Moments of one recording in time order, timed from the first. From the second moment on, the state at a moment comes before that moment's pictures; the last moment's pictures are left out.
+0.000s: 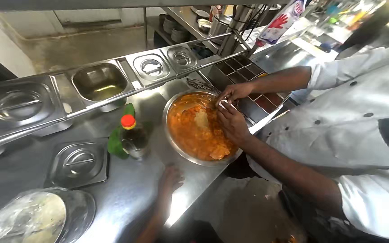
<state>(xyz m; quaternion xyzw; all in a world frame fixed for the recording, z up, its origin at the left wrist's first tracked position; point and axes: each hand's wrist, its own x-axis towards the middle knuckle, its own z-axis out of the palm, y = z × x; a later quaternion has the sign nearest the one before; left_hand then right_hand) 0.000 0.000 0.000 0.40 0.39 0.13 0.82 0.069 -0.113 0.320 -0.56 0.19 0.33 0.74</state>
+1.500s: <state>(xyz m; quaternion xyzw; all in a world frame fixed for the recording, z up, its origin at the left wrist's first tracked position) 0.117 0.038 0.031 0.48 0.58 0.30 0.59 0.322 0.079 0.097 -0.78 -0.49 0.37 -0.12</state>
